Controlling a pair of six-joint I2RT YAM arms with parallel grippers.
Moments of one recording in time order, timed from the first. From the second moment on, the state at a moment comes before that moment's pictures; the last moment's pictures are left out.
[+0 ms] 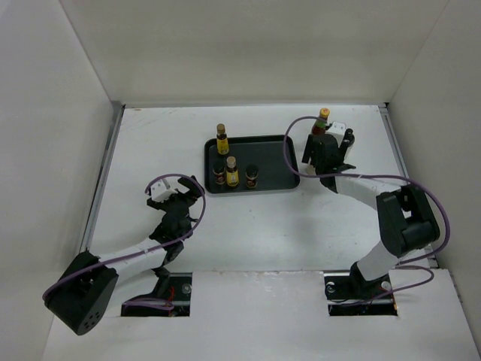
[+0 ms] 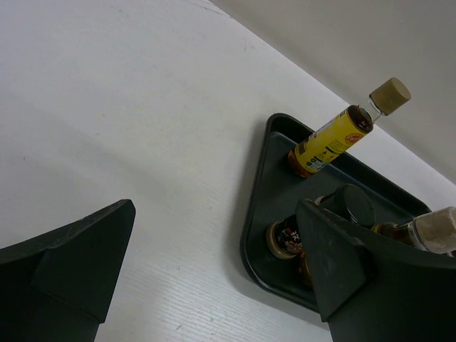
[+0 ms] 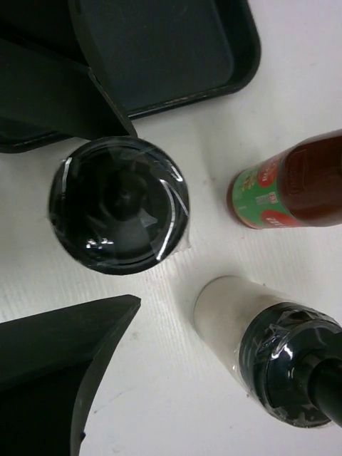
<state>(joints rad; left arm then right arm) -0.60 1.03 0.13 0.78 -0.86 -0.62 0.34 1.60 0.89 0.16 0.54 0.33</state>
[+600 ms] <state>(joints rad) -0.60 1.03 0.13 0.79 -0.85 -0.62 0.50 1.66 1.10 0.20 0.56 0.24</state>
